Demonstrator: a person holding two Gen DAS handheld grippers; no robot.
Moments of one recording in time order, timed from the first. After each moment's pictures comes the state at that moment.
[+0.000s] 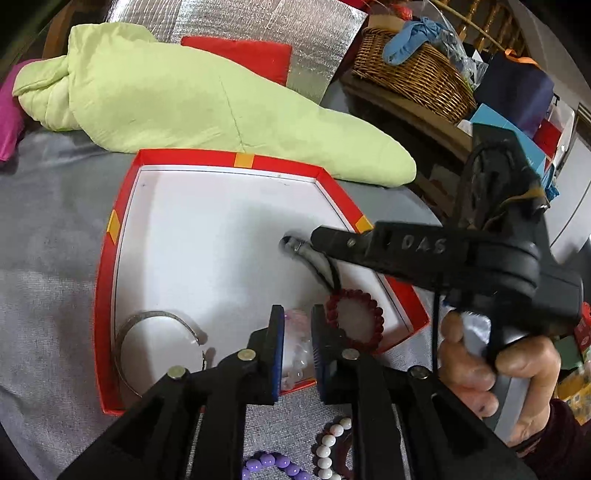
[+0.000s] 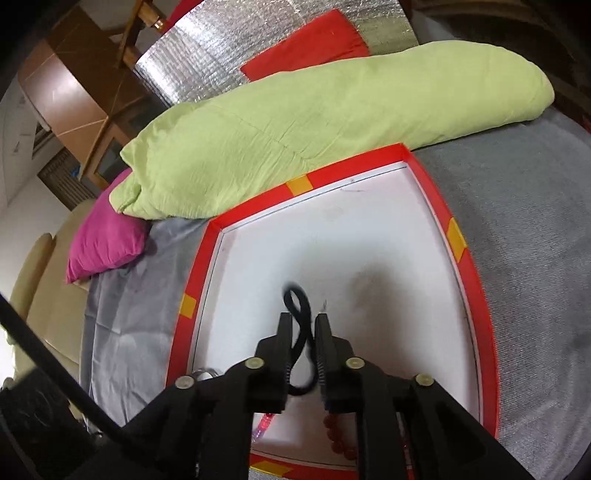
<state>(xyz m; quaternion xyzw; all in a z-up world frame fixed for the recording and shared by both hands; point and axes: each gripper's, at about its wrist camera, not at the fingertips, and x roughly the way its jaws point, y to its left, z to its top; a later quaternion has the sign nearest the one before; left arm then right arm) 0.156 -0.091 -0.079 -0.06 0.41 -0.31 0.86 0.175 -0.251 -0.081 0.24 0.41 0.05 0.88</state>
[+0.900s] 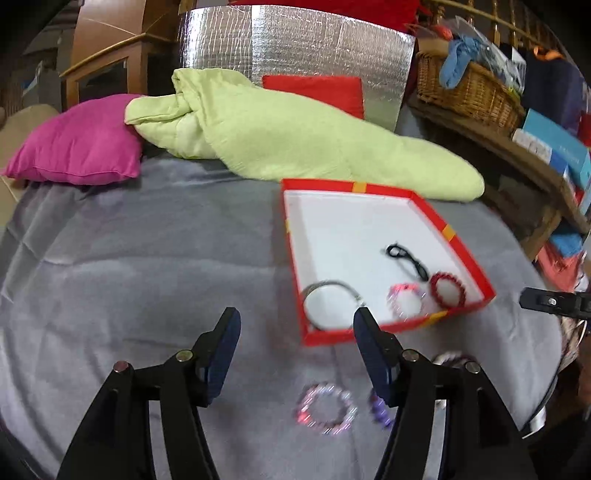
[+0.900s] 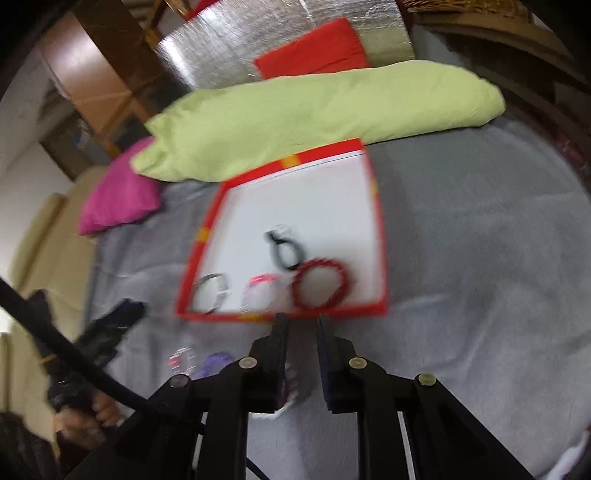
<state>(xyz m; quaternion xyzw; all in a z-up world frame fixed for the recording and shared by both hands) 0.101 0.012 -0.048 0.00 0.37 -0.15 0.92 0.046 -0.275 -0.034 0.20 0.44 0.07 0.87</state>
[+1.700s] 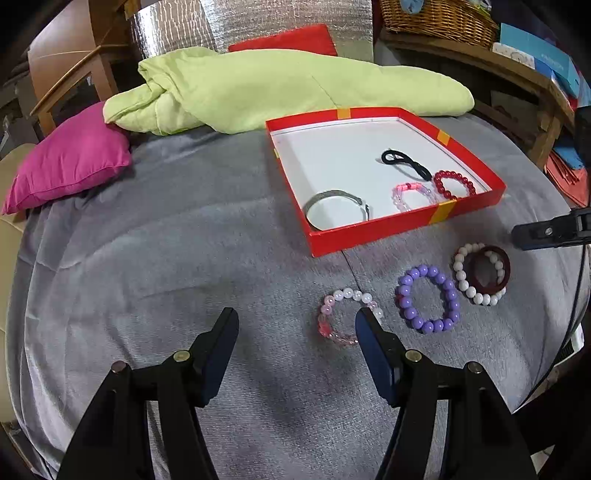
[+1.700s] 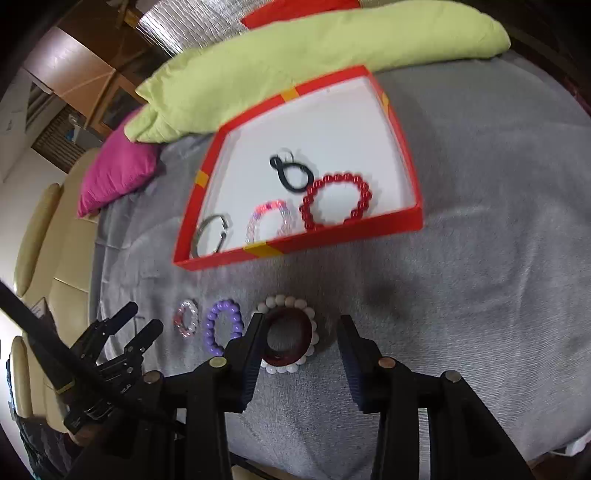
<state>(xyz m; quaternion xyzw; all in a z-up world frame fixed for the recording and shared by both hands) 0.068 -0.002 -0.084 0.13 0.42 -0.16 0.88 0.046 -0.248 -0.083 0.22 0.52 0.08 0.82</state>
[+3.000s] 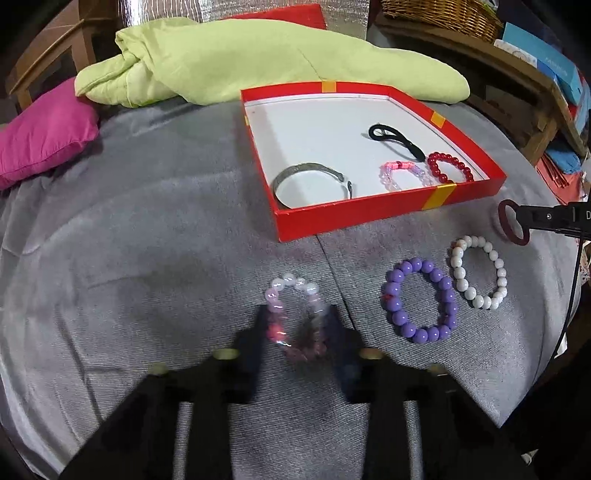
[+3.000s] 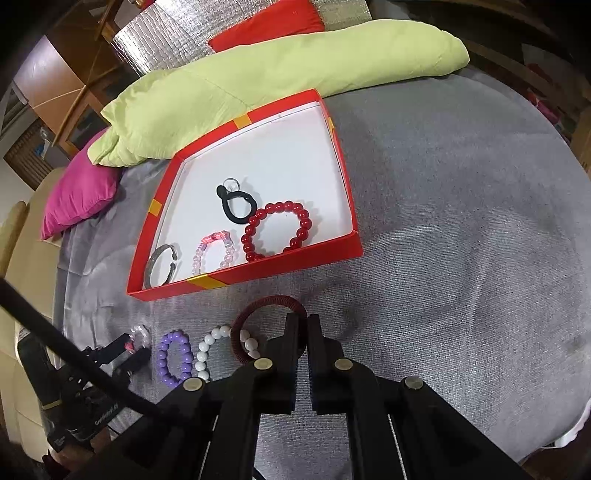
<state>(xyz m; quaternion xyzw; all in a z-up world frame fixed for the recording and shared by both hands) 0.089 -0.017 -0.115 0.10 0.46 -0.19 0.86 0.043 -0.266 -0.083 0.20 0.49 -0.01 0.85</state>
